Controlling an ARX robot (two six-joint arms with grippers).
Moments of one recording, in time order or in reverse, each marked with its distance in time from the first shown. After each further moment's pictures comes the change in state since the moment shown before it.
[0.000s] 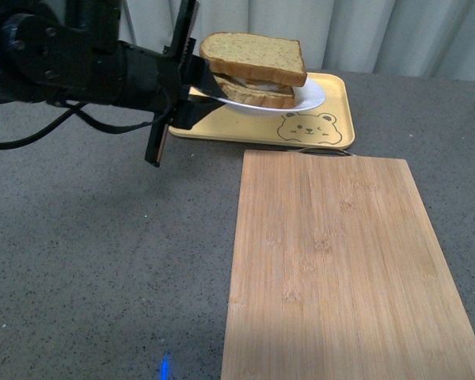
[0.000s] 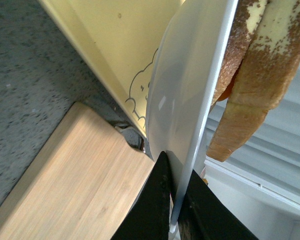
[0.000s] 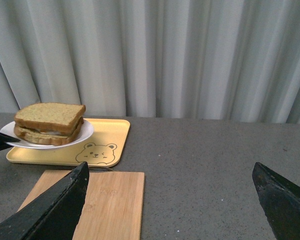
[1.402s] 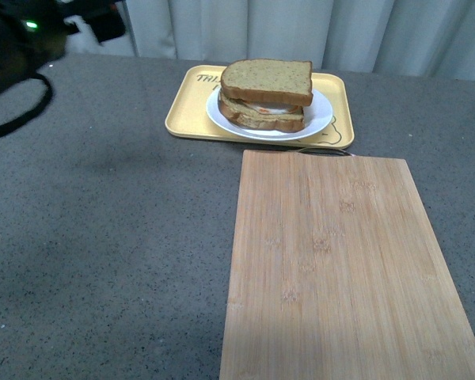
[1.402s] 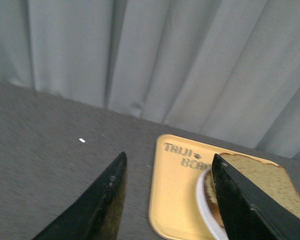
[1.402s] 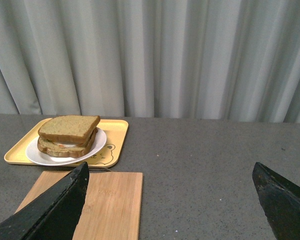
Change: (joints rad) left arm 0.054 -0.253 -0.455 0.709 -0.619 1.144; right arm 0.000 0.000 0.000 0.000 0.000 0.000
